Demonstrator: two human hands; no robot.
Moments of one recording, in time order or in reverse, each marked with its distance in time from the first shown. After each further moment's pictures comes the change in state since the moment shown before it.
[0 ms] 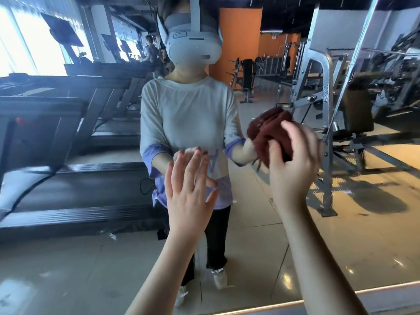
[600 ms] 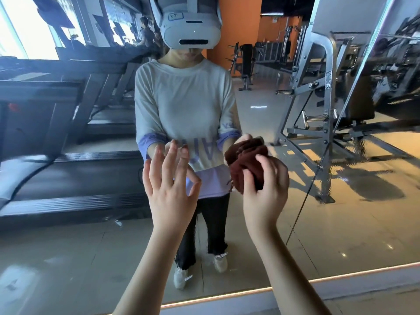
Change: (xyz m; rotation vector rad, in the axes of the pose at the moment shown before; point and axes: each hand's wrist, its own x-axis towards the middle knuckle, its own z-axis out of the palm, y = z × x) left_hand -0.024 -0.039 -0.003 0.077 0.087 -0.102; right_hand -0.096 -0.029 0.001 0.039 -0.123 0.139
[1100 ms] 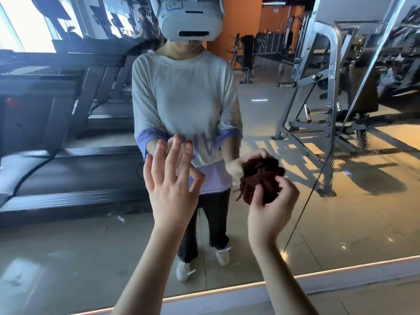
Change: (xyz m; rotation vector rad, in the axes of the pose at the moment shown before) left_hand -0.003 -0.008 -0.002 0.026 -0.055 0.062; right_hand -0.046 0.020 0.000 0.003 0.031 0.321
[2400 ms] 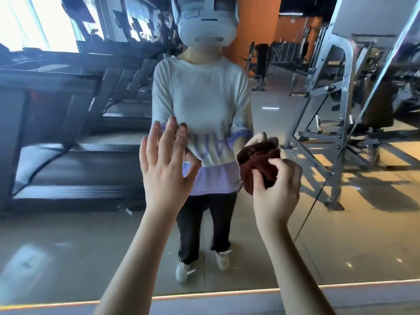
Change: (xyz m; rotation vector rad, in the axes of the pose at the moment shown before) left_hand 0.034 -0.016 -0.020 -0.045 -0.006 -0.058; right_hand 0.041 -0.031 -0.001 -0.039 -0.078 -0.306
